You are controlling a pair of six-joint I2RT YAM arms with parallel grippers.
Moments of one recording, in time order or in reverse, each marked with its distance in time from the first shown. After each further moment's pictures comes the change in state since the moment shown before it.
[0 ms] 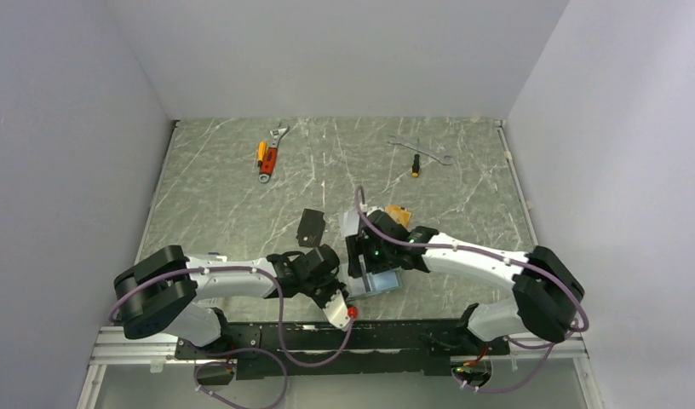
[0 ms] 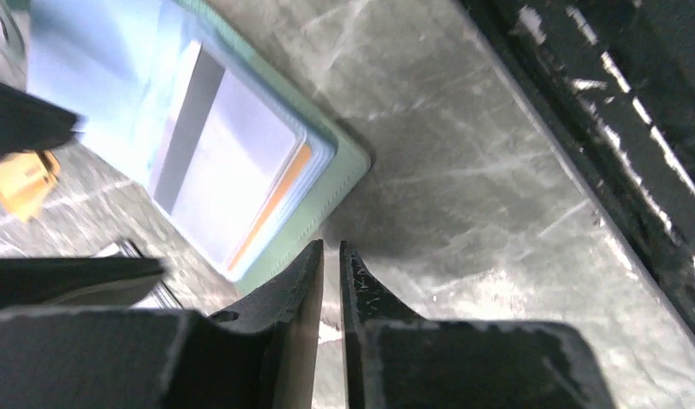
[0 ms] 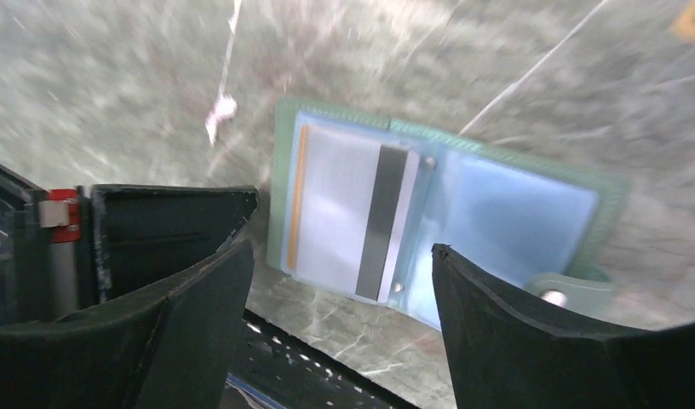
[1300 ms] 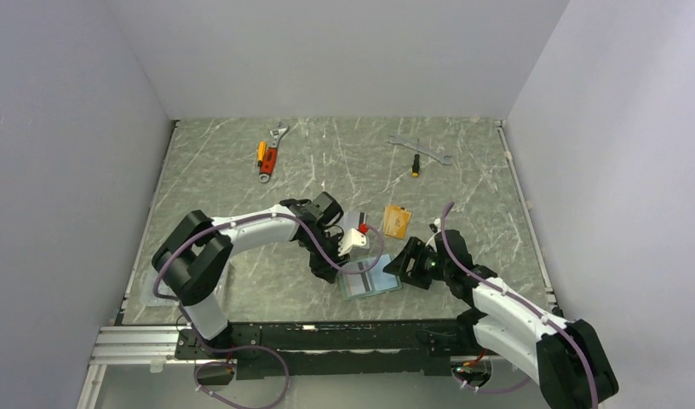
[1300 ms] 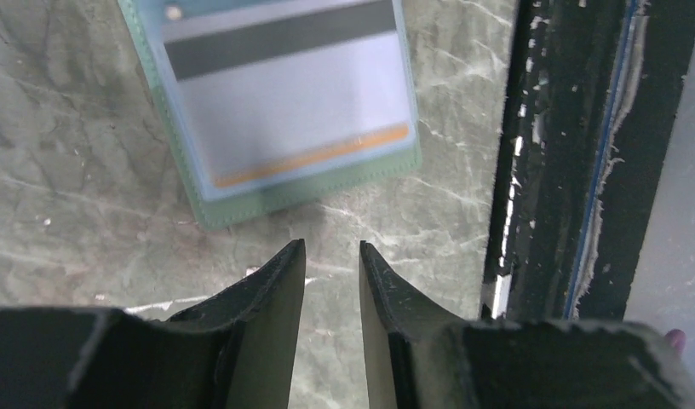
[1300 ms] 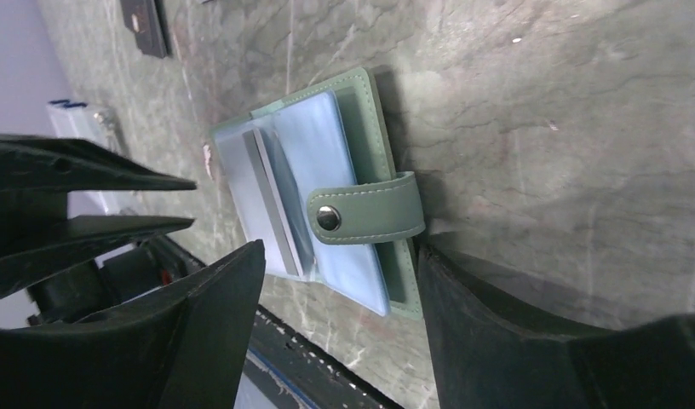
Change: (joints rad) left arm 0.317 0.261 0.455 -0.533 0.358 -0.626; right arm -0.502 -0.503 -0.542 0.268 -0.332 0.260
